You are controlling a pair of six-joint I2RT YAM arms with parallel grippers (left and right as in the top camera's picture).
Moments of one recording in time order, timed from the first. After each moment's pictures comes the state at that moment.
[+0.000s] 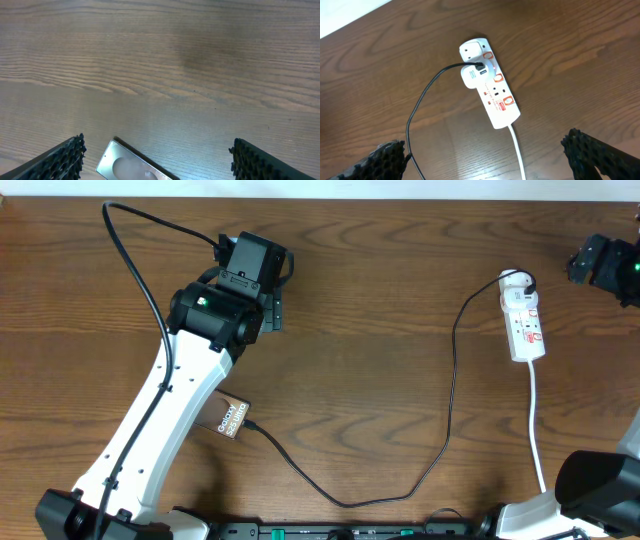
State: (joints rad) left arm -0.41 1.53 1.52 -1.06 -0.42 -0.34; right arm -0.40 1.73 1.98 -1.28 -0.16 0.05
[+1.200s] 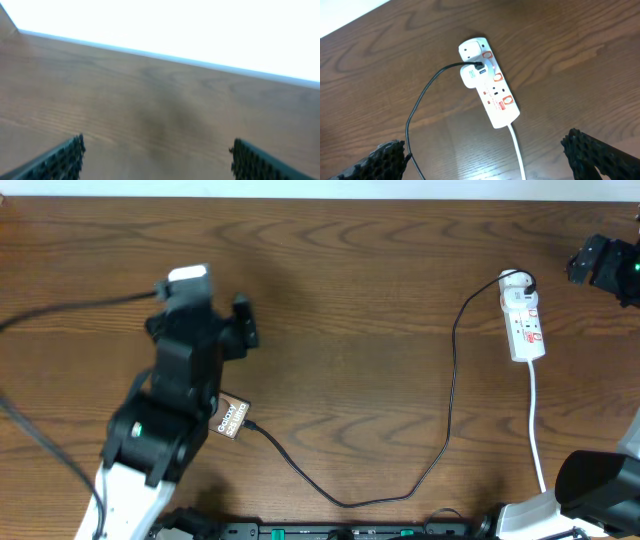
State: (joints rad) left arm -0.37 0.96 1.00 -0.47 -0.40 -0.34; right arm -0.40 1.73 1.98 -1.28 -0.16 0.05
